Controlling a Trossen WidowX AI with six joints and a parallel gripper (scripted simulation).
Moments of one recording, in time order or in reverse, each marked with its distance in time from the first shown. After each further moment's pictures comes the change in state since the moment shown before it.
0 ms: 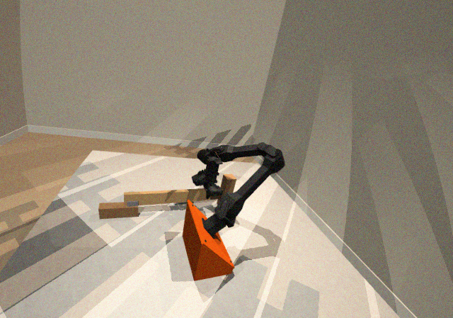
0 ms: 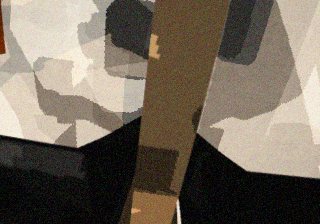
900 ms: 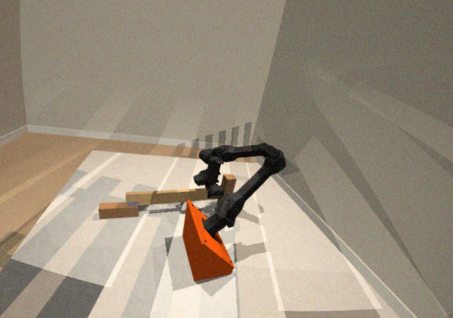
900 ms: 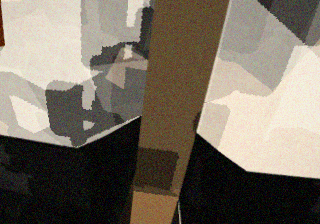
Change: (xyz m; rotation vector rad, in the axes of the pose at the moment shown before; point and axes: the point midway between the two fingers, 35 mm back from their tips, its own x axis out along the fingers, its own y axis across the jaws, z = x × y) arm -0.001 0.000 -0.008 0.000 0.000 -0.001
